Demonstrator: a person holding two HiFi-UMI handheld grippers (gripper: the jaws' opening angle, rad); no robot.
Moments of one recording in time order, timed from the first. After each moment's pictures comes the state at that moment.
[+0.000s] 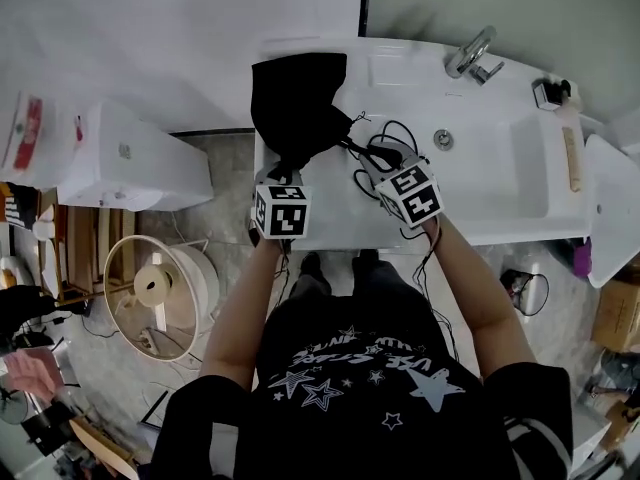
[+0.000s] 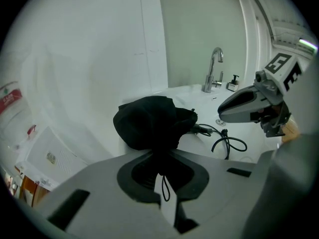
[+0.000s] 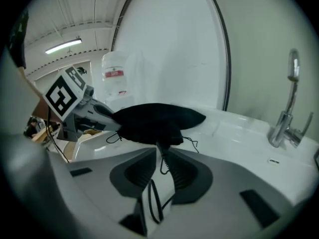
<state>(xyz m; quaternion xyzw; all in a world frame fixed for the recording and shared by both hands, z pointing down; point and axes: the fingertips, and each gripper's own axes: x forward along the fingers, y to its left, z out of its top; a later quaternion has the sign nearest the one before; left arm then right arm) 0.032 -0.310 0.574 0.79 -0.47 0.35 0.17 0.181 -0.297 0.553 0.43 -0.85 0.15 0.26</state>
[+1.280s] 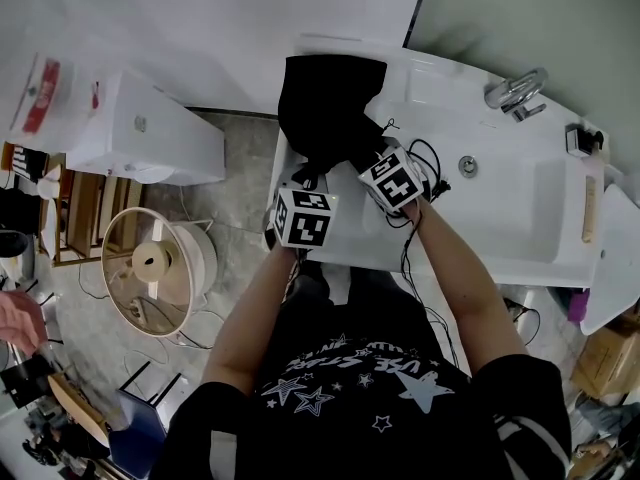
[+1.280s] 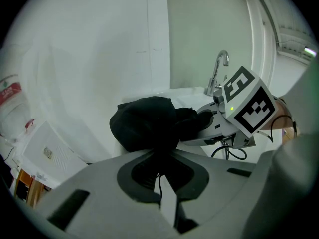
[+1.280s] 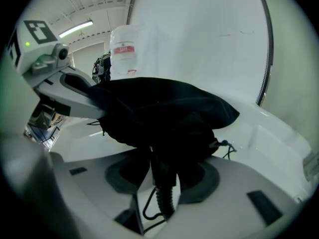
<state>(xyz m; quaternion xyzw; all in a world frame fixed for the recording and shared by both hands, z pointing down) 0.042 -0.320 0.573 0.79 -0.48 0.34 0.19 0.115 -0.359 0.613 0.32 -0.86 0.14 0.37</state>
